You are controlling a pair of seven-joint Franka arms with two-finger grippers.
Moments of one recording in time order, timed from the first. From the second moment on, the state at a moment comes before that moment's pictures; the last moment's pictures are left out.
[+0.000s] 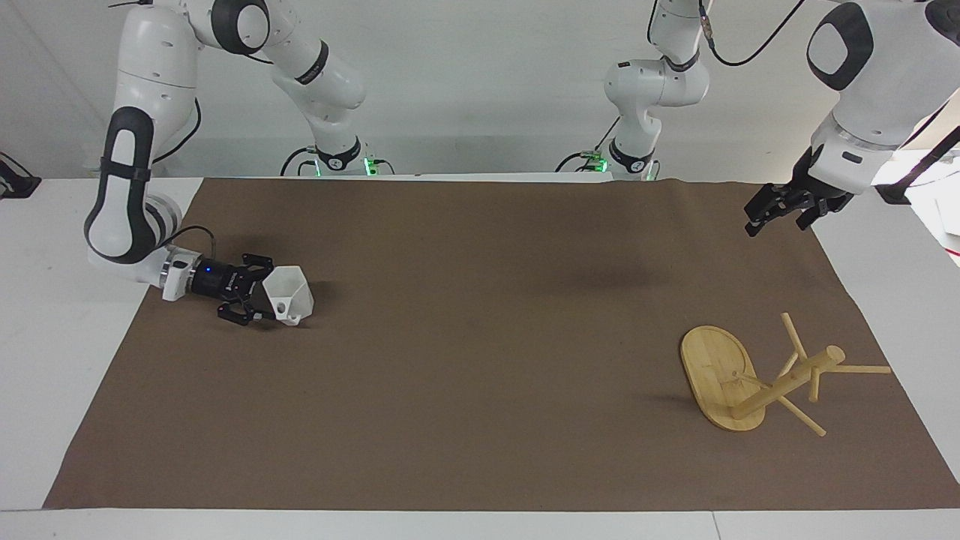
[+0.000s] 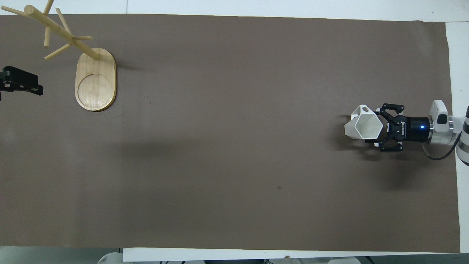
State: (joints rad) left arm -0.14 0.01 0.08 -1.62 -0.01 1.61 -0.09; right arm -0.44 0.43 -0.05 -2.05 1.06 1.65 -2.50
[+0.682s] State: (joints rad) left arm -0.14 0.01 0.06 -1.62 -0.01 1.59 -0.09; right arm -0.42 0.43 -0.05 -2.09 1.08 1.66 -2.51
